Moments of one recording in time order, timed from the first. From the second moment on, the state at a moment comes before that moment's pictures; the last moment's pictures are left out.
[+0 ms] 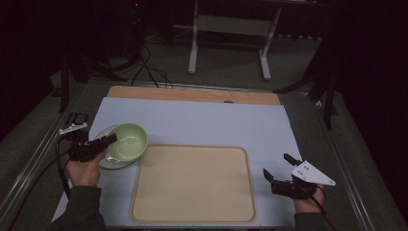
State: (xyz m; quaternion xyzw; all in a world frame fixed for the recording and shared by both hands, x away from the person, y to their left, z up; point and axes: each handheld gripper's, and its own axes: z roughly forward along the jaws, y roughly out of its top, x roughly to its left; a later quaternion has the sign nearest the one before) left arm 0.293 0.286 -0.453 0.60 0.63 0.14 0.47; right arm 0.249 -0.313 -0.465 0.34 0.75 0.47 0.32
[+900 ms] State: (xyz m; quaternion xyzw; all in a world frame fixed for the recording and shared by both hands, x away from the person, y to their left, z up) left arm 0.293 0.257 -0.448 0.63 0.60 0.13 0.47; right arm 0.249 -0.313 -0.465 0.34 0.75 0.47 0.32
